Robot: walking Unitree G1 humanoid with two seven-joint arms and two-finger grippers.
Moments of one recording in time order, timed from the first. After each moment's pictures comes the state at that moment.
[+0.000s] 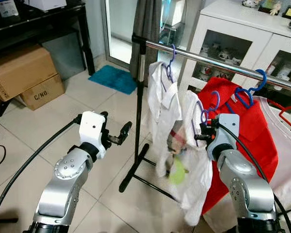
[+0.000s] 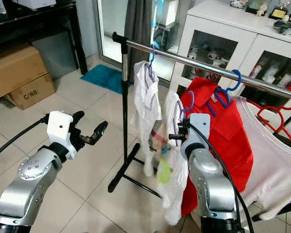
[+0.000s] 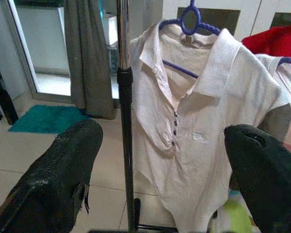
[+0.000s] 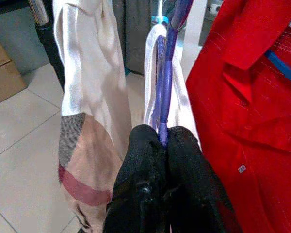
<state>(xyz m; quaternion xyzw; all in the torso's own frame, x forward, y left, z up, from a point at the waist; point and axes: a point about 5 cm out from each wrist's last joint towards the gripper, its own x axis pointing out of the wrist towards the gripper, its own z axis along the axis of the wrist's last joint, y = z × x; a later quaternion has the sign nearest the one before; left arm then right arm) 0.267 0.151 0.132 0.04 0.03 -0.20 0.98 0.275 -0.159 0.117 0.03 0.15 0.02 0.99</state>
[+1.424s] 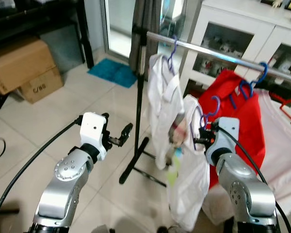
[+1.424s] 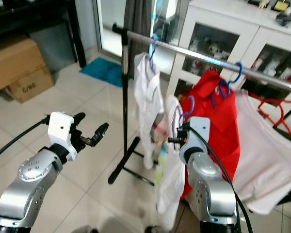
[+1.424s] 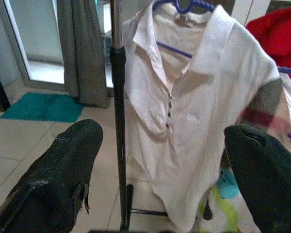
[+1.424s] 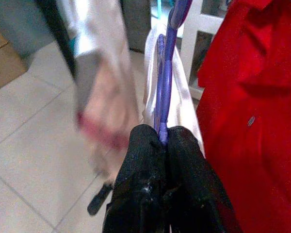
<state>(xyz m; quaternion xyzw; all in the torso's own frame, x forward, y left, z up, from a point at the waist) 0.265 0.149 0.132 0.04 0.04 -0.20 0.98 0.267 -0.154 0.112 0.06 0.18 0.02 0.98</state>
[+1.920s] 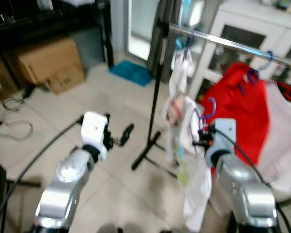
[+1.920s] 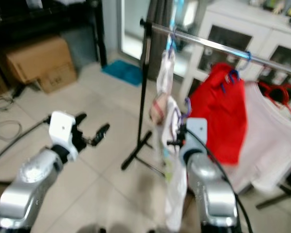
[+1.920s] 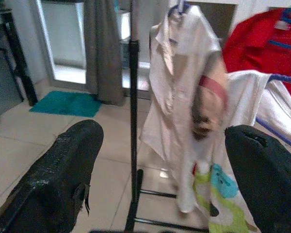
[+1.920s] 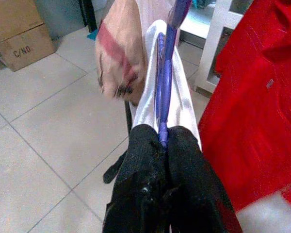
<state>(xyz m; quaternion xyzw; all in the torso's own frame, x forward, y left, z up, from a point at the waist) 0.265 0.148 0.134 0.04 0.04 -0.21 0.98 0.265 -0.149 0.109 0.03 0.19 0.03 0.98</state>
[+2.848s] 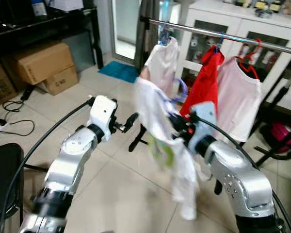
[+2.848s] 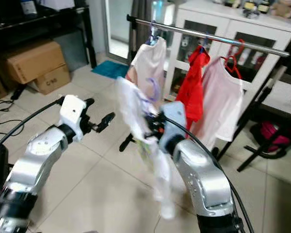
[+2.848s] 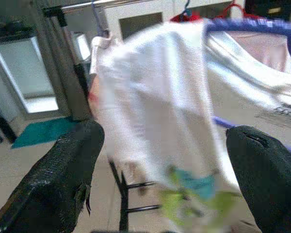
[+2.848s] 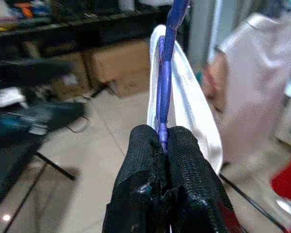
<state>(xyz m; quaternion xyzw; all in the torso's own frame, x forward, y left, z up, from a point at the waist) 0.315 0.143 0.148 0.11 0.02 -0.27 0.96 0.270 -0.102 0.161 0.04 0.08 0.27 0.96</state>
